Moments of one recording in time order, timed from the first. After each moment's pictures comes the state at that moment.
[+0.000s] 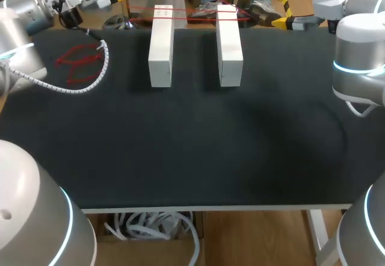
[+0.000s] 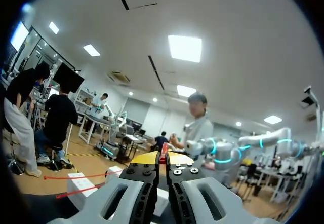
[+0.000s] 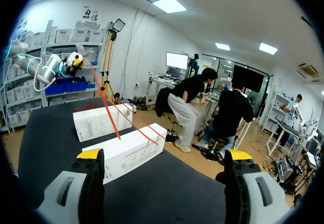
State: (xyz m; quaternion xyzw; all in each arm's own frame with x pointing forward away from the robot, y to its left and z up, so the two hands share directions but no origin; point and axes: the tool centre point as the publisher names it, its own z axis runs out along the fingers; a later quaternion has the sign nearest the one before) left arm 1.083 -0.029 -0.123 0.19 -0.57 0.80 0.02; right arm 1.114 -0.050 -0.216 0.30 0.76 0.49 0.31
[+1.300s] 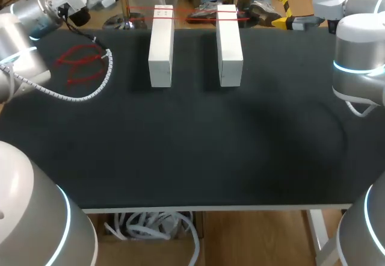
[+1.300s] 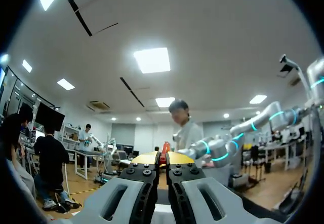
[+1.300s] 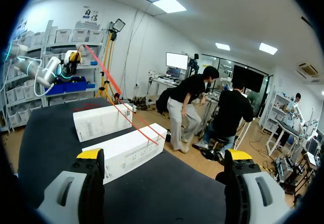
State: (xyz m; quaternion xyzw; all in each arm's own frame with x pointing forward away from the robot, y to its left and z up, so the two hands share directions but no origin) left arm 1.058 -0.044 -0.090 0.05 -0.54 0.84 -0.06; right arm 1.114 -0.050 -0.216 0.30 0.76 0.49 0.31
